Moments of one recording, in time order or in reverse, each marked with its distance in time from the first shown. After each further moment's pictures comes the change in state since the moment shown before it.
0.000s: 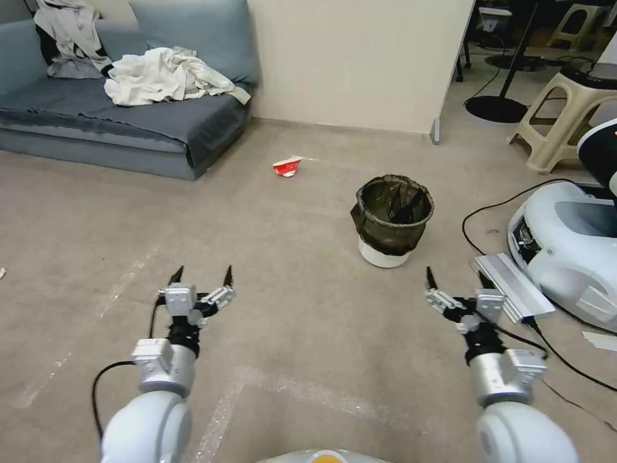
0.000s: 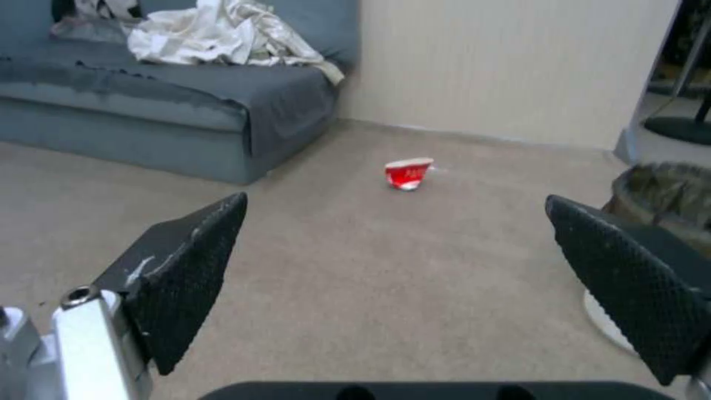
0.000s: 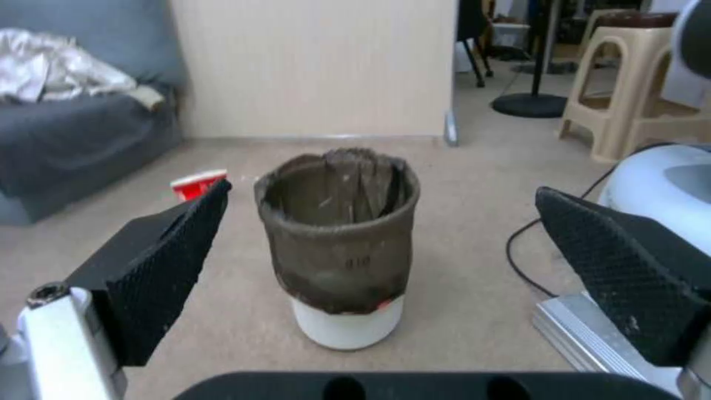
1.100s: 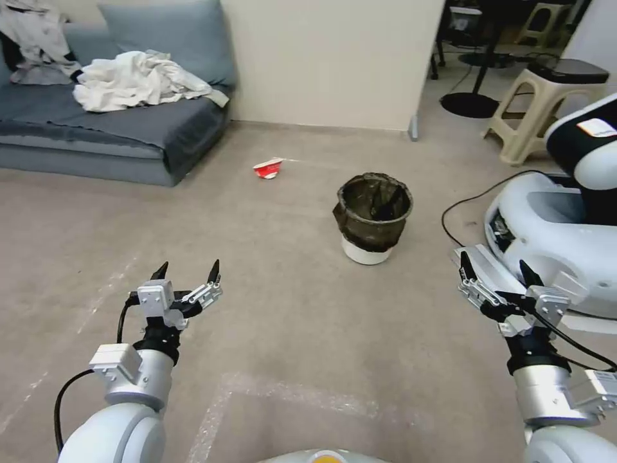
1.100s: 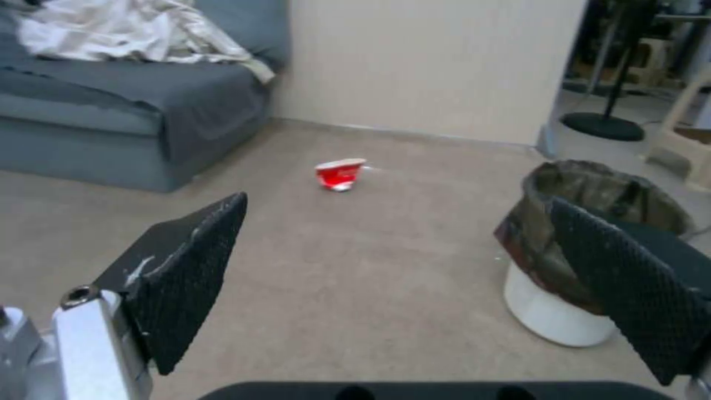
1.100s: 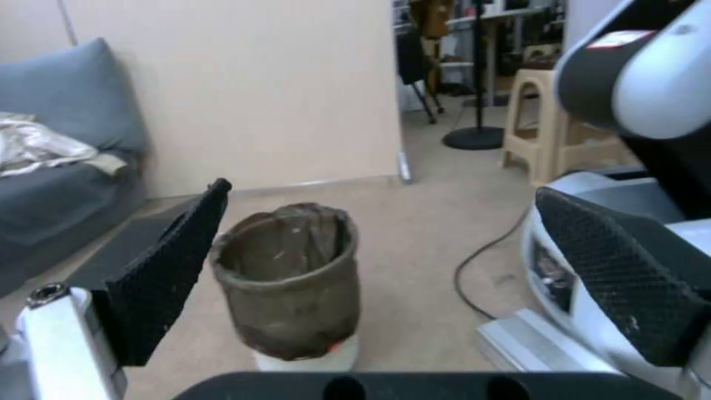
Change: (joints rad) left arm 0.032 0.024 -0.022 -0.030 -0.061 0.005 0.013; right arm -0.066 -0.021 0.048 0.077 0.098 0.073 -0.013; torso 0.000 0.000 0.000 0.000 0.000
